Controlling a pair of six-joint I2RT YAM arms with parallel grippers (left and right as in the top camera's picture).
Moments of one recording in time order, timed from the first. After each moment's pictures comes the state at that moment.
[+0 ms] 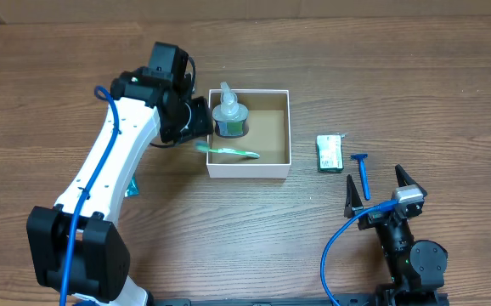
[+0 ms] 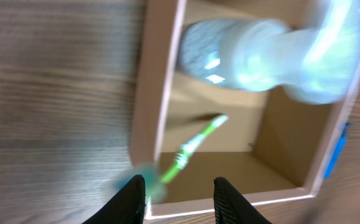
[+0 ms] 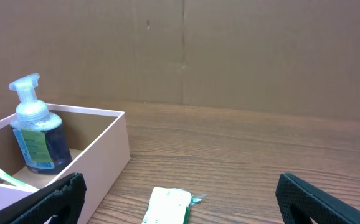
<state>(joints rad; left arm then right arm) -0.24 1.76 1.53 -1.06 0.28 -0.47 0.05 0.01 0.02 -0.02 -0.14 -0.01</state>
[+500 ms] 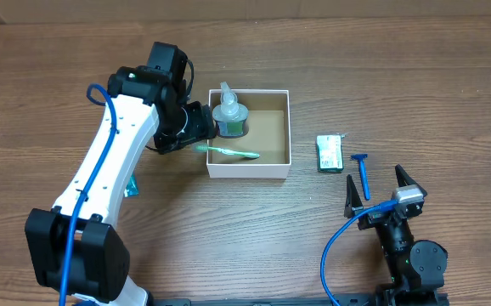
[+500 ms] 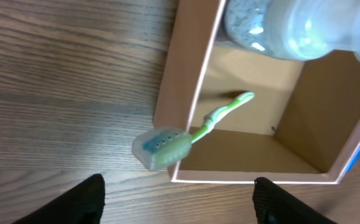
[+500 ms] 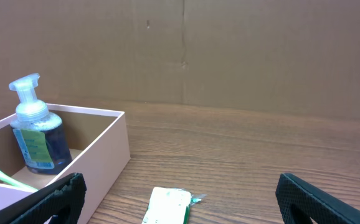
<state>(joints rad) -0.24 1.76 1.56 -1.20 0.22 -0.50 0.05 0.01 0.02 -0.02 -0.14 -0.01</state>
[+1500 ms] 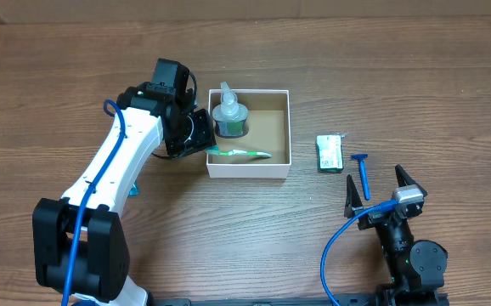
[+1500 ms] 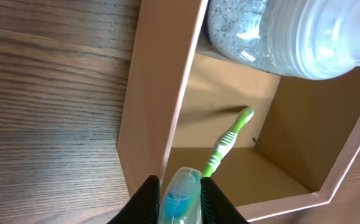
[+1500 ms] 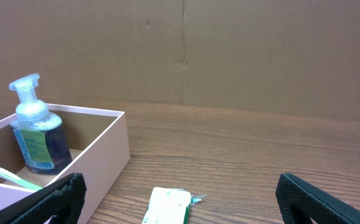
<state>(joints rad) -0.23 1.76 1.37 -0.94 0.36 -0.53 0.05 0.01 0.02 -0.02 -0.14 -0.01</state>
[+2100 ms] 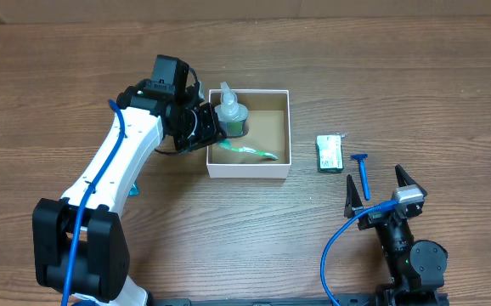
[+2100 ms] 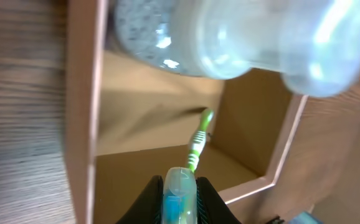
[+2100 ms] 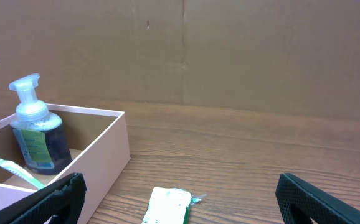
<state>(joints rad) -0.23 1.76 1.38 -0.86 0.52 -0.52 0.05 0.01 0.02 -0.02 -0.14 -0.01</state>
